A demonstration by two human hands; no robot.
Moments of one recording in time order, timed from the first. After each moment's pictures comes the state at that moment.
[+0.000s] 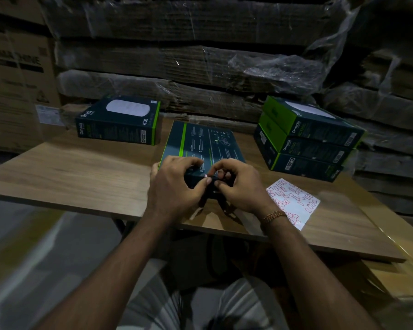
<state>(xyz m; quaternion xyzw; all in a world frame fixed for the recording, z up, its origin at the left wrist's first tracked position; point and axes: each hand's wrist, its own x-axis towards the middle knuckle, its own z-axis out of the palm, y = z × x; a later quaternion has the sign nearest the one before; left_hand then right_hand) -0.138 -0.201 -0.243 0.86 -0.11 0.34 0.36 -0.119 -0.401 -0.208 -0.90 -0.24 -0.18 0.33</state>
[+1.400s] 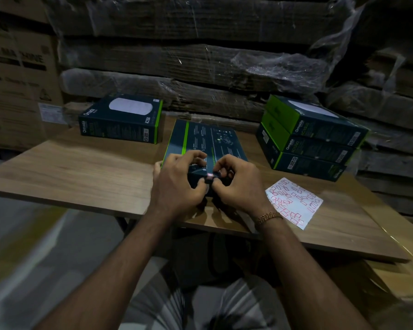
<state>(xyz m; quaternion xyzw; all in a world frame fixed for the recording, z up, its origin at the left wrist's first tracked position) -0.135 -0.198 -0.242 0.88 -0.12 0.30 0.36 -0.117 -0.388 -0.217 -0.88 -0.23 -0.26 0.32</state>
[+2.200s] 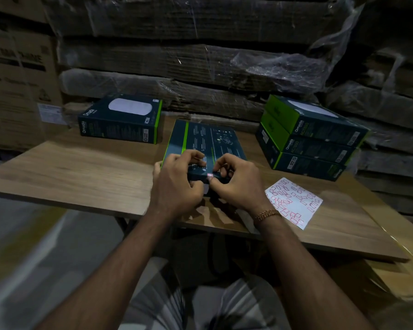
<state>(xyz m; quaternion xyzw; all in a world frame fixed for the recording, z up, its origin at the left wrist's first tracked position) -0.143 -0.199 -0.236 0.86 -0.12 0.29 0.39 -0.117 -0.385 -0.213 -0.89 -0.21 -0.25 0.32</state>
